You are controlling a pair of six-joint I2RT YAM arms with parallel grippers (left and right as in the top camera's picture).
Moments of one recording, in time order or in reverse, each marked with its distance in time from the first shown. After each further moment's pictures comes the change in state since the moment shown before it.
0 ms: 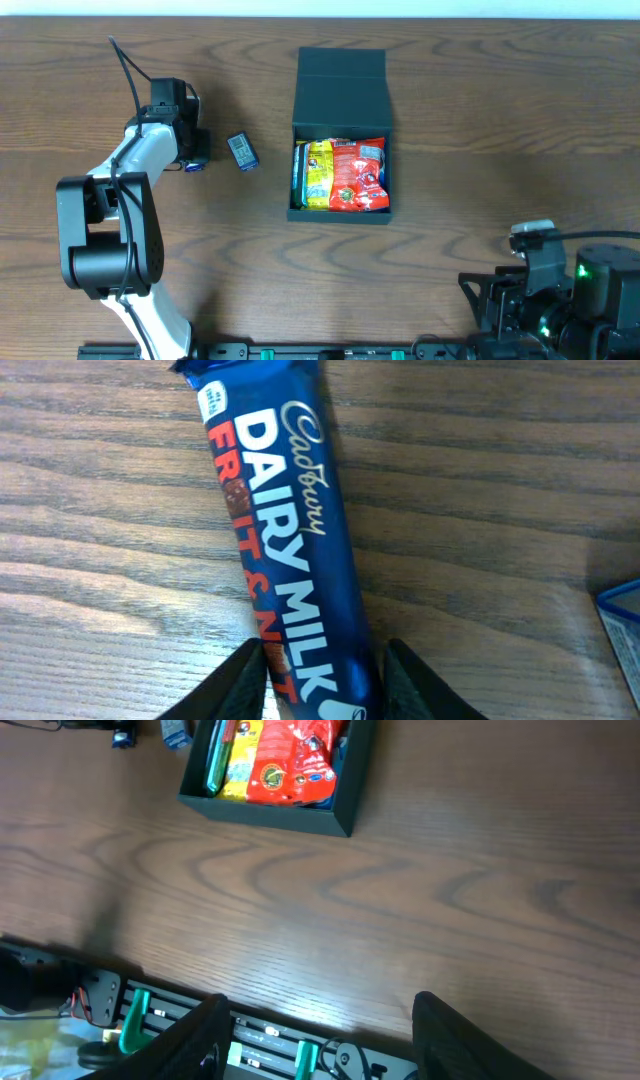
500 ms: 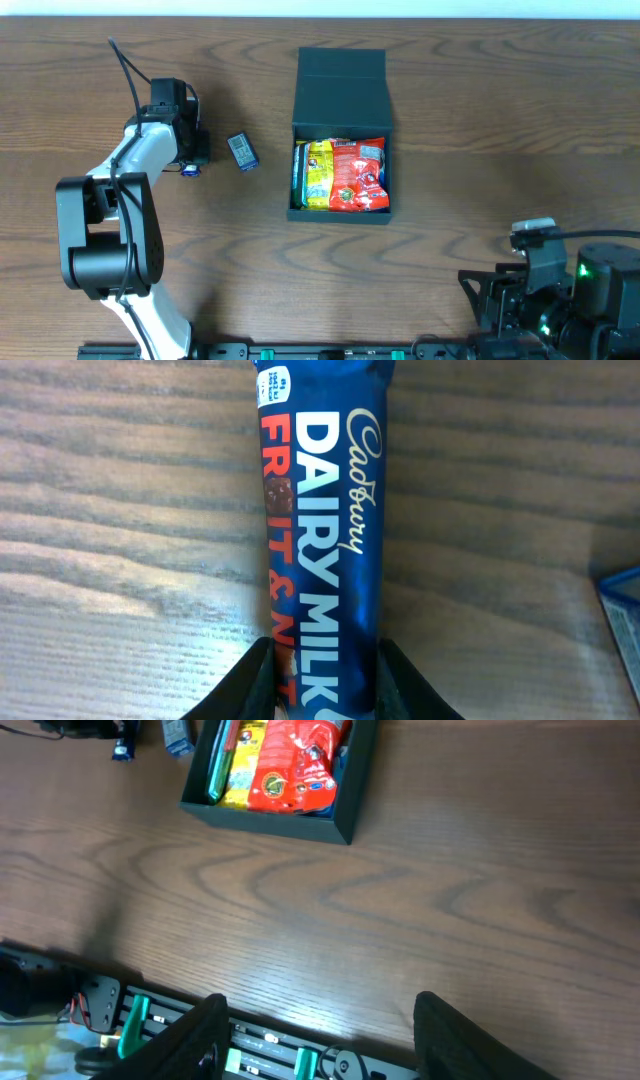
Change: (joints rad) left arm 0.000 0.000 0.012 -0.058 0.000 -0.024; right arm 0.000 0.000 0.000 0.017 0.000 0.000
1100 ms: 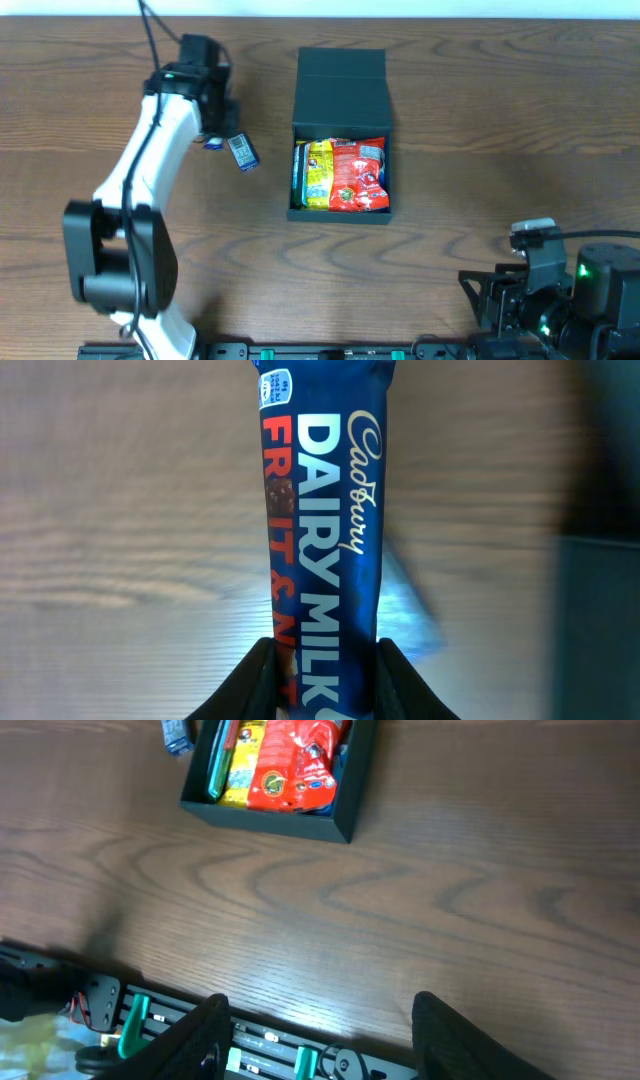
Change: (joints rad) left arm -0.222 -0.129 0.302 -0.343 -0.004 -0.072; right arm 0.000 0.000 0.000 -0.004 0.000 0.000
